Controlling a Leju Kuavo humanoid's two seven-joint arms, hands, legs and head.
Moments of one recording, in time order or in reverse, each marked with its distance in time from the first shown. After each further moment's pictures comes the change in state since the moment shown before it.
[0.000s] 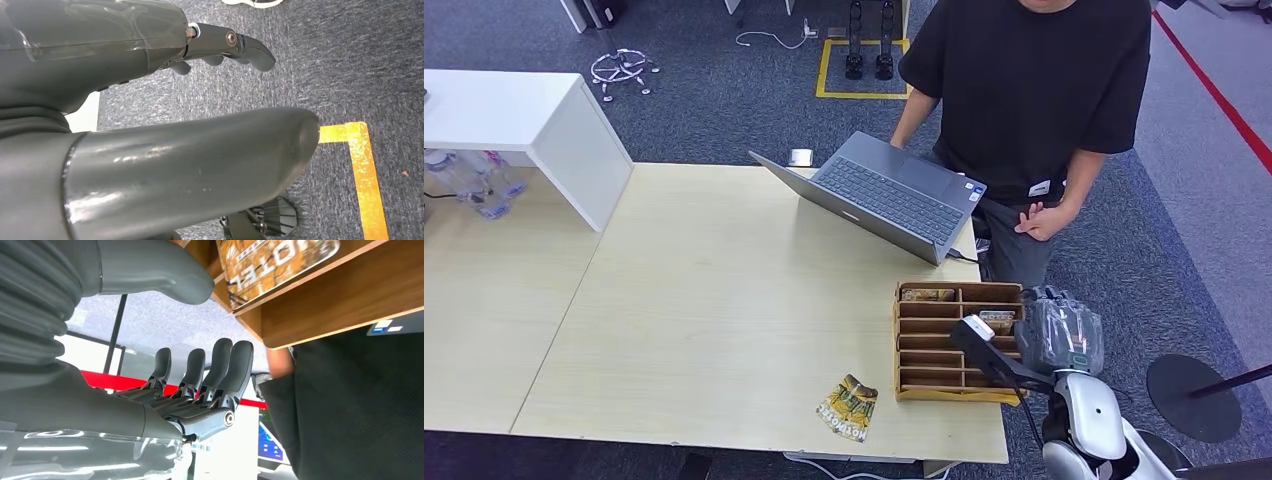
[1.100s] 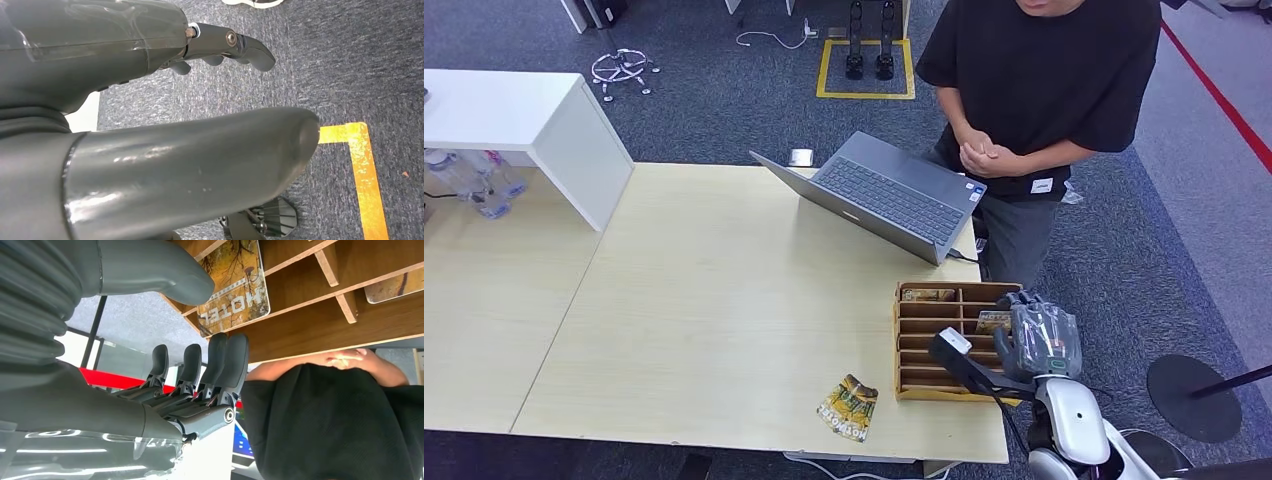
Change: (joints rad) left arm 0.000 0.000 0.000 0.000 -0.001 0.000 0.000; right arm -0.005 0.019 0.057 -0.022 0.032 0.040 -0.032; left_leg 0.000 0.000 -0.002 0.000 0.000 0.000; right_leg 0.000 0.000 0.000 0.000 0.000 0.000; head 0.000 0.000
